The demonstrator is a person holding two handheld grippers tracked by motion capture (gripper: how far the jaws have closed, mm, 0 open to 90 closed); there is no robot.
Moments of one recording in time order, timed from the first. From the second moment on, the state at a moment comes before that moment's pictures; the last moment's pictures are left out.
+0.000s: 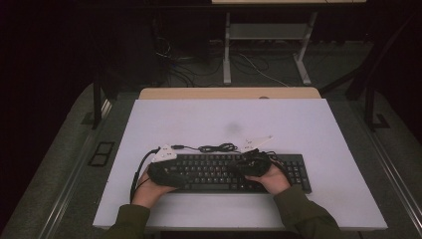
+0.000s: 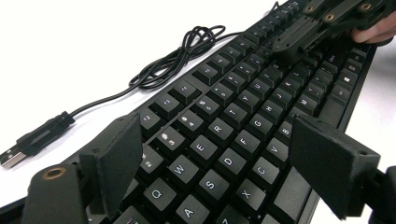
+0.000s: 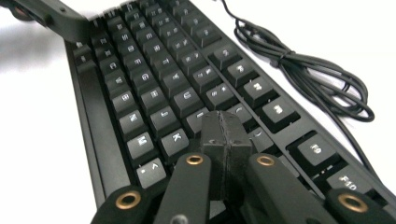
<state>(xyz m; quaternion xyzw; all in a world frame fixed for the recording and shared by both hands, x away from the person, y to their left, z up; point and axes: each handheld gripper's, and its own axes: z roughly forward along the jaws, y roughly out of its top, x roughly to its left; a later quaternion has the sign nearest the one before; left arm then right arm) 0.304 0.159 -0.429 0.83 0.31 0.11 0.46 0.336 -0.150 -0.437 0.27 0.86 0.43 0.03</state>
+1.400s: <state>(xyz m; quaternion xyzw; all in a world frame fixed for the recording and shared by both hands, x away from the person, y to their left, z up) 0.305 0.167 -0.430 0.84 0.31 0.08 0.43 0.345 -0.171 -0.435 0.32 0.82 0.48 0.05</state>
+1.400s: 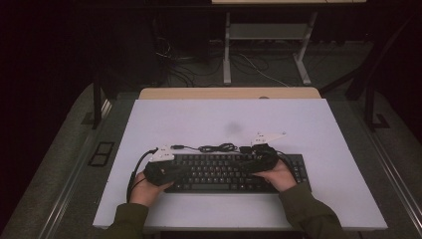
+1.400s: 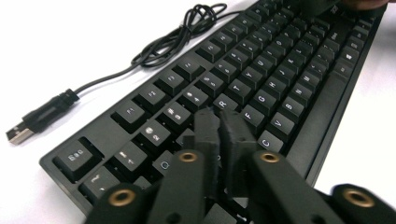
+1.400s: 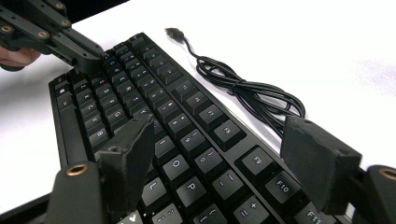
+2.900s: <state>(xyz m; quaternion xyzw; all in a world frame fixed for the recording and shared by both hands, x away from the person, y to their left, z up) 0.306 0.164 -0.434 0.85 0.31 0.08 0.42 0.345 -0.171 -0.436 0.32 0.82 0.48 0.05</state>
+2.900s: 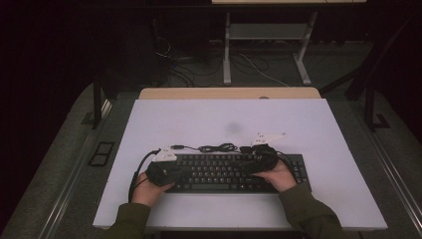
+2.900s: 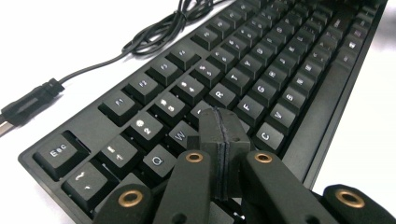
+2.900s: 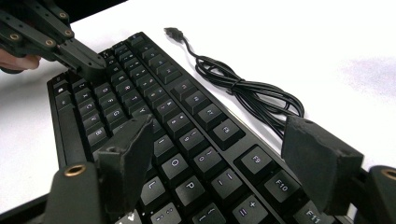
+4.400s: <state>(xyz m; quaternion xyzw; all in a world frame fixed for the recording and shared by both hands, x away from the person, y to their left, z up) 0.290 0.140 -0.420 0.85 0.25 0.04 0.45 0.343 -0.171 -0.435 0.31 0.82 0.48 0.05</state>
